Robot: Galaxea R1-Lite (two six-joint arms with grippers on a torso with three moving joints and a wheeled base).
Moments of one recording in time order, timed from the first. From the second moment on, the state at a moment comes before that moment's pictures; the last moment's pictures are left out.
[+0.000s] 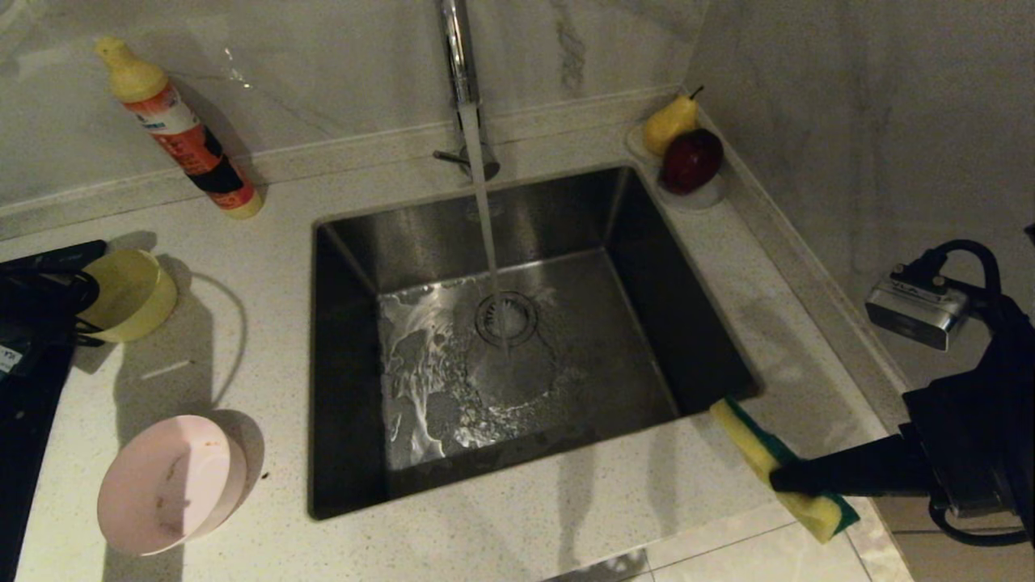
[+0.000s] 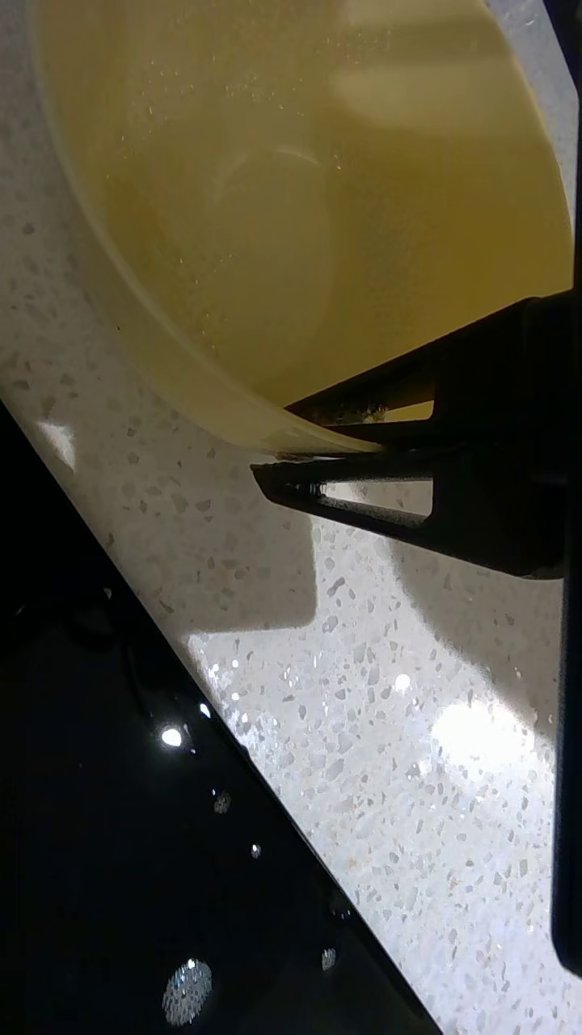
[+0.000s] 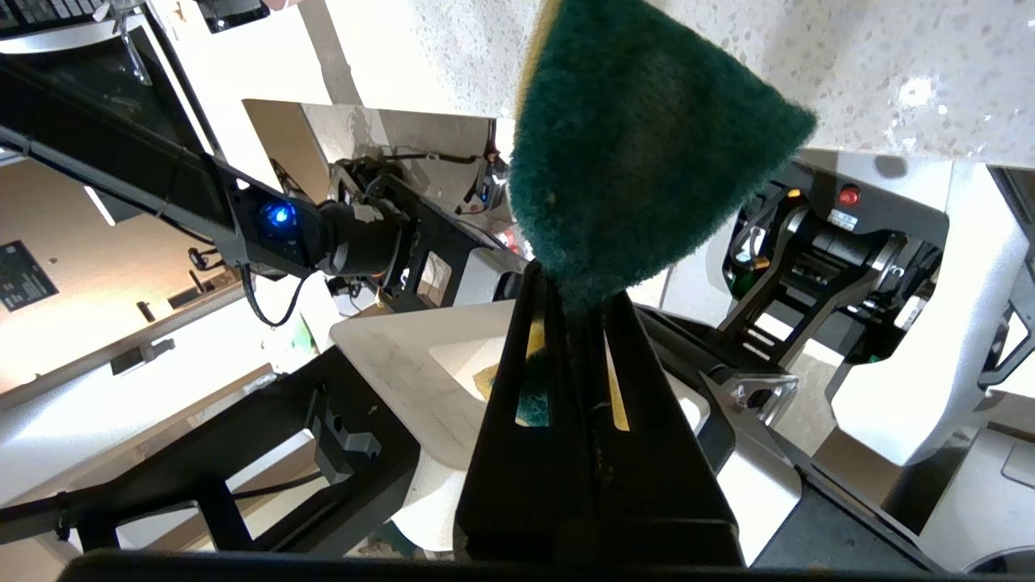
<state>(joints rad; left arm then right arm) 0.56 2.00 -1.81 0.67 -0.23 -0.79 0.51 1.30 -1.09 0.50 0.53 0.53</state>
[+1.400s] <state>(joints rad) 0.57 1.55 -1.68 1.00 -0.23 -0.23 0.51 1.29 -1.08 0.51 0.51 0.54</state>
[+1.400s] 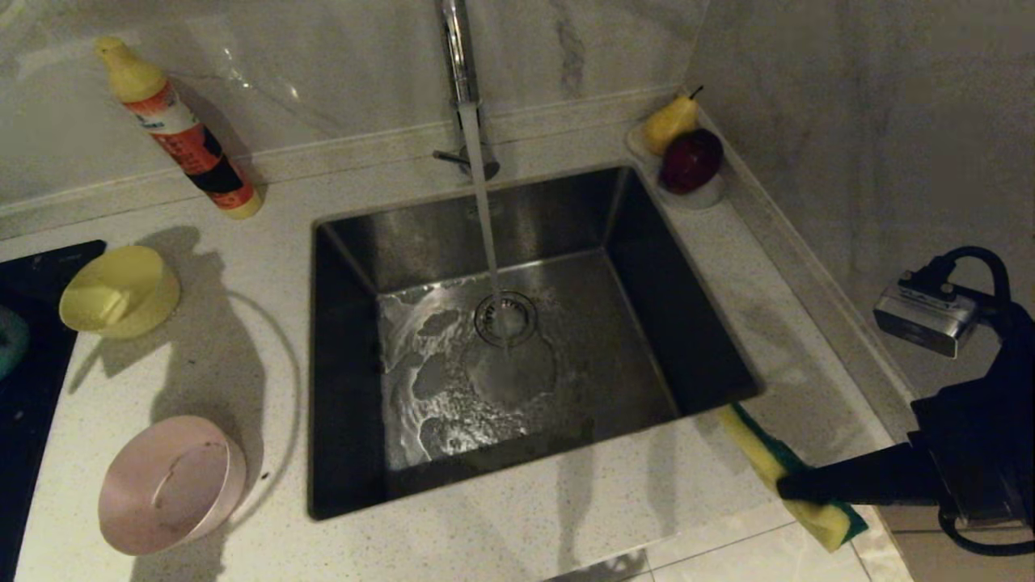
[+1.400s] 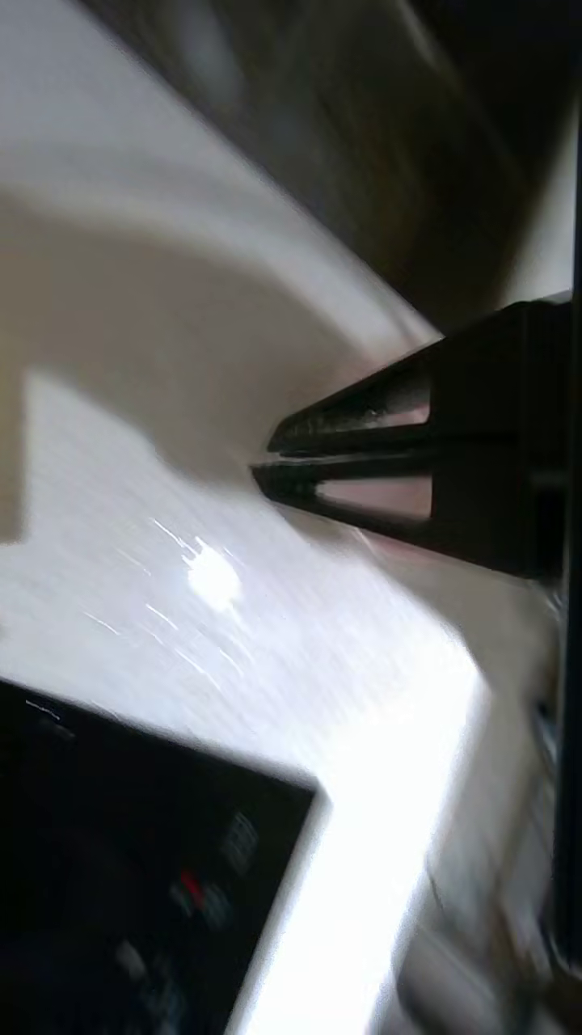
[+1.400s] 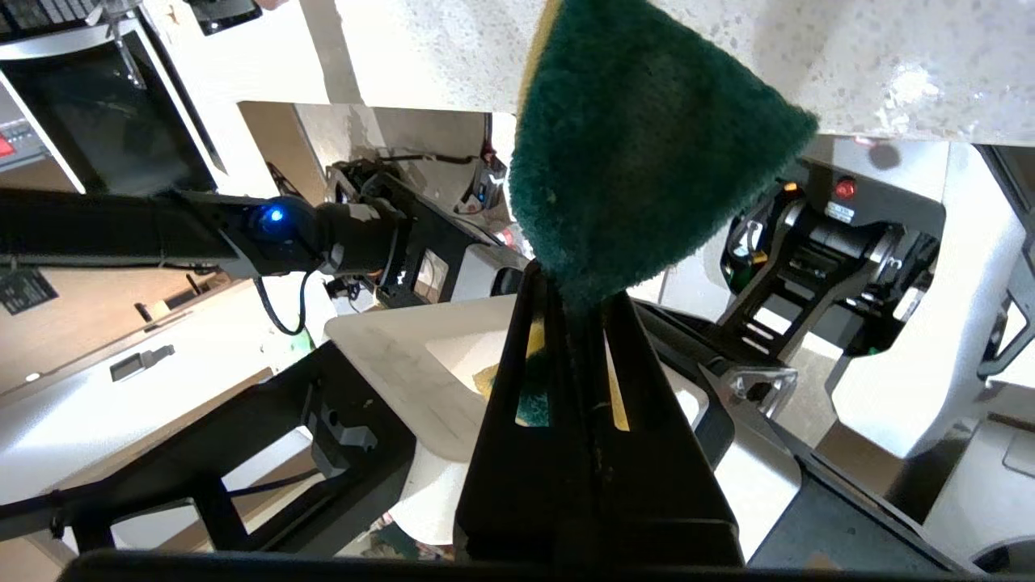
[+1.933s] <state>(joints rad) 0.56 1.44 -1.28 0.91 -0.23 -0.01 0.51 1.29 -1.08 0.52 0.51 0.54</state>
